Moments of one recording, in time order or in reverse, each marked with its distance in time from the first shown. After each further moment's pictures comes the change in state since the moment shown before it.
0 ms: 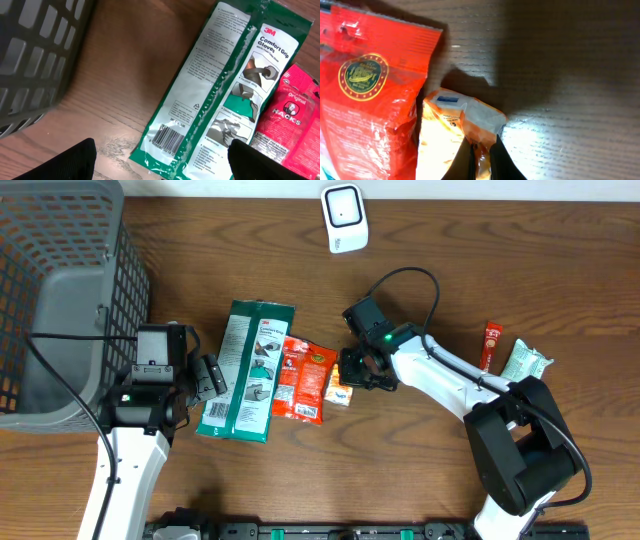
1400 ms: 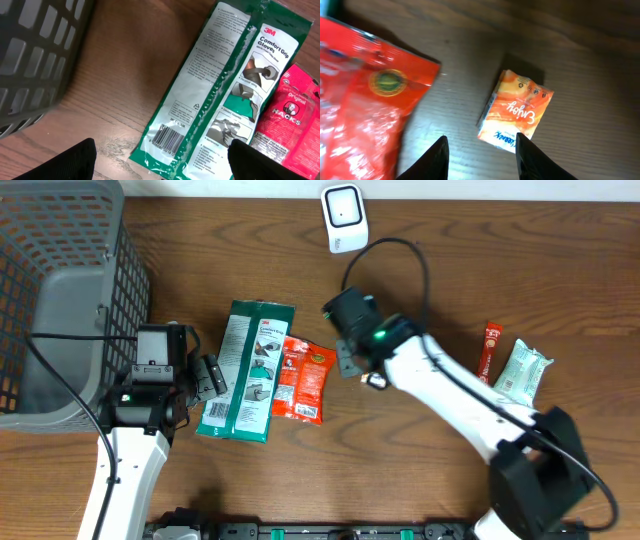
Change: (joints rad) left arm 0.000 0.000 0.000 0.000 0.000 0.000; right arm 0.124 -0.088 0.162 -0.222 0.413 -0.116
